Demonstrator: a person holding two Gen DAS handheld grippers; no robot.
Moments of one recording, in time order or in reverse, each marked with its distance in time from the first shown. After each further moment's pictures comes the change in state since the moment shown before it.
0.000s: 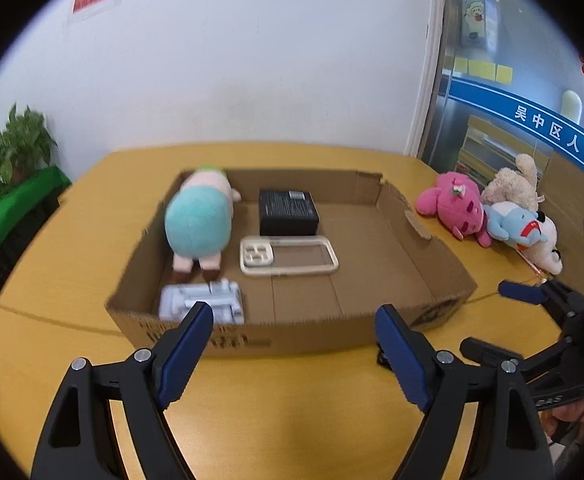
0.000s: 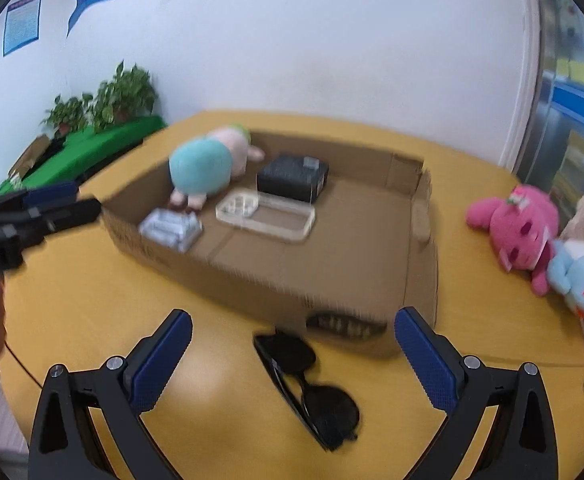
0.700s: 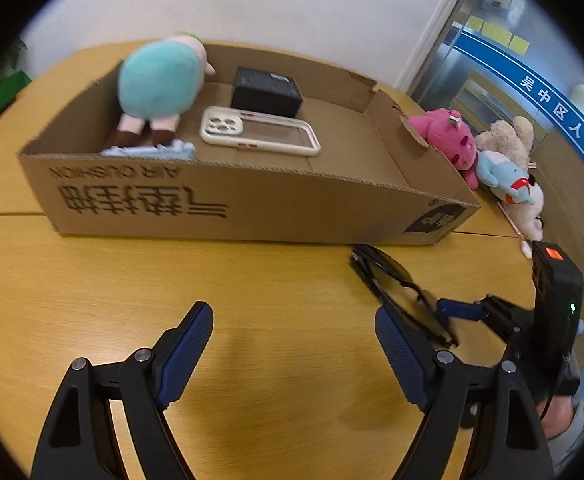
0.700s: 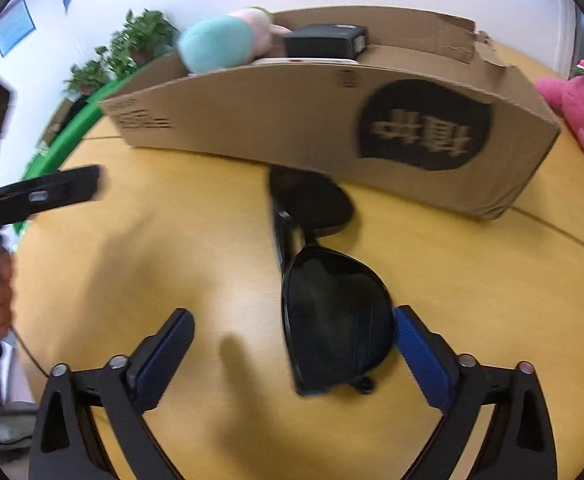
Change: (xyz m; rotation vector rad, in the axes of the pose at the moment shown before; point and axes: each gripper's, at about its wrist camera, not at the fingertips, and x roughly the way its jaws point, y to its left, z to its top) left arm 0.069 0.005 -0.069 -0.127 0.269 -0.157; right arm 0.071 0.007 -0.084 0.070 0.234 0.222
